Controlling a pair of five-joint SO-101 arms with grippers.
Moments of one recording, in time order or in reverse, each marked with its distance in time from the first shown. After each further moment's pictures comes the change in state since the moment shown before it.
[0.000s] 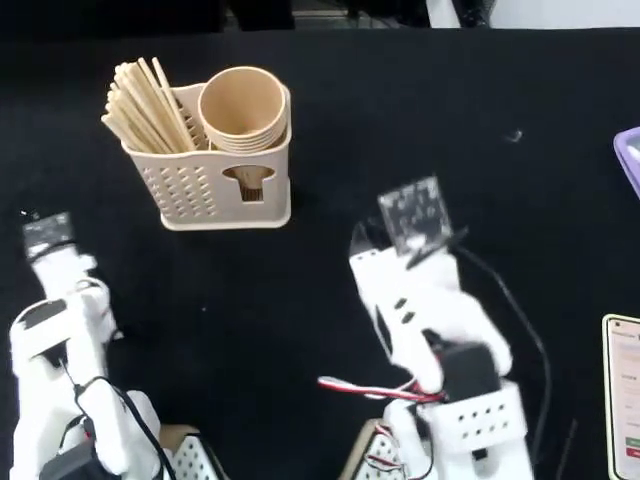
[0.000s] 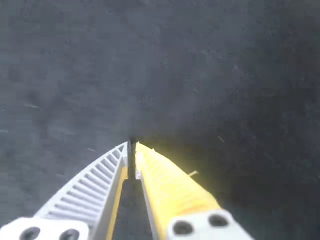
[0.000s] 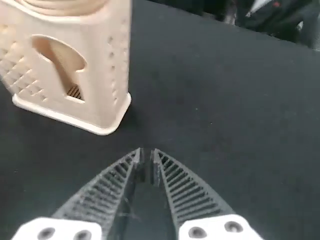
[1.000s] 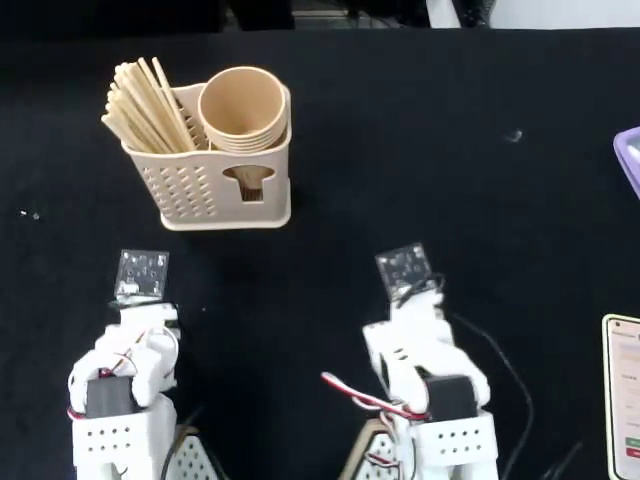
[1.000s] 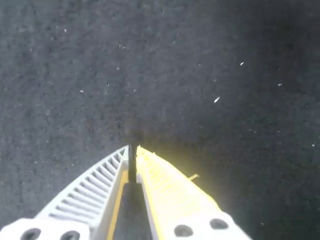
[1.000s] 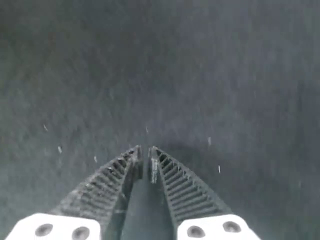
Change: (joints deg) left arm 24.7 -68.3 24.6 35.0 0.0; right arm 6.9 -28.4 33.3 17.6 0.3
